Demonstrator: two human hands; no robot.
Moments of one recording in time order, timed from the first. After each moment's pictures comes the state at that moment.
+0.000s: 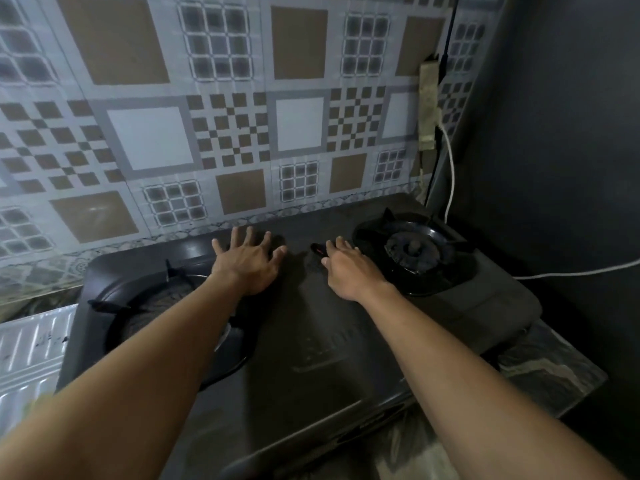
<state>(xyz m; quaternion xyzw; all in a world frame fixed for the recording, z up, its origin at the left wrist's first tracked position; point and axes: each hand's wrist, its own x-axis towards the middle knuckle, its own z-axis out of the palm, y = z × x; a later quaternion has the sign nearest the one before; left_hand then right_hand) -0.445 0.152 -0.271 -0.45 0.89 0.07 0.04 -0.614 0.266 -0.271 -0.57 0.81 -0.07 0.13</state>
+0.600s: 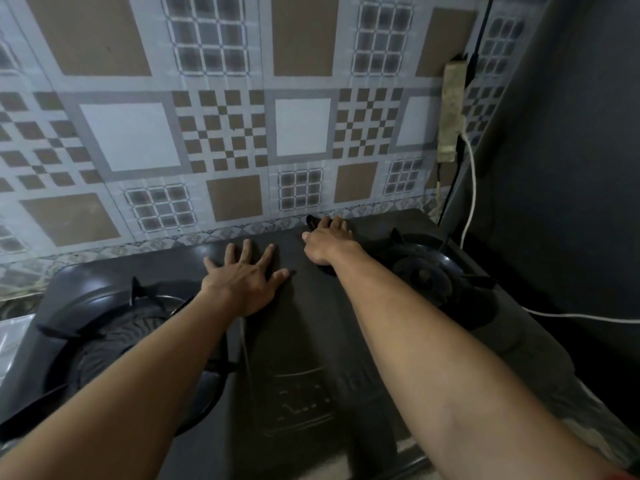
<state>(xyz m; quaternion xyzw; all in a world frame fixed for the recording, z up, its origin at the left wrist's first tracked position) -0.482 0.137 -0.274 -0.49 0.86 0.10 0.11 -0.662 0.140 -0.266 -0.49 0.85 -0.04 0.20</state>
